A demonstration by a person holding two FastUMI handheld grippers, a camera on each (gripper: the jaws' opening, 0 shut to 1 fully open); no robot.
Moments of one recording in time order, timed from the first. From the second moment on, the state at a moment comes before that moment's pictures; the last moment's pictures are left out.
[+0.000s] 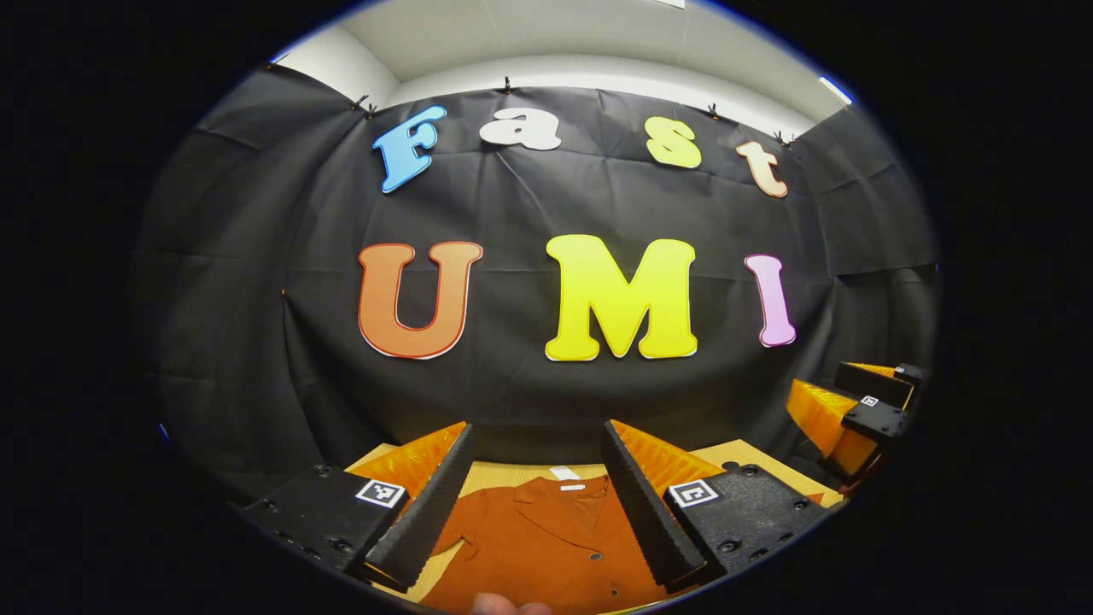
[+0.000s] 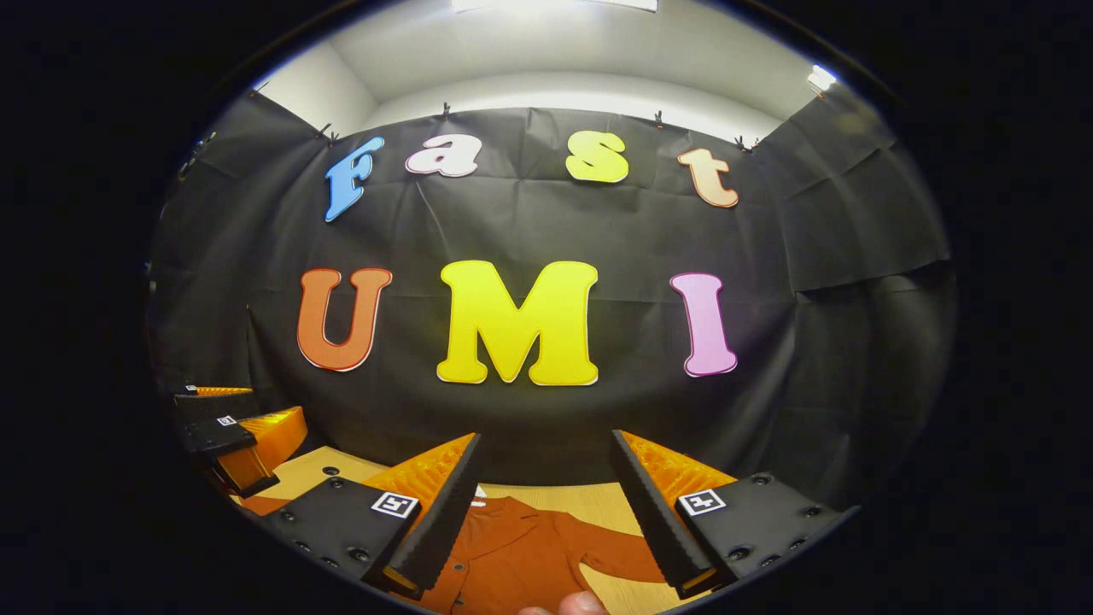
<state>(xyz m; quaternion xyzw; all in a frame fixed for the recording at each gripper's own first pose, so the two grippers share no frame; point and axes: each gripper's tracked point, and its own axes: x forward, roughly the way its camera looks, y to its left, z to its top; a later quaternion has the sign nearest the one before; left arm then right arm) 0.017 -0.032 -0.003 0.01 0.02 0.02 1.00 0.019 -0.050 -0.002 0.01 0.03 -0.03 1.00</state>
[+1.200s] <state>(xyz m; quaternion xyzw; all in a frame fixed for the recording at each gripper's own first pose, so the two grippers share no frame) 0.018 -0.060 -0.054 0.03 0.09 0.00 1.00 0.004 -0.165 -0.059 0.01 0.09 -0.10 0.99</state>
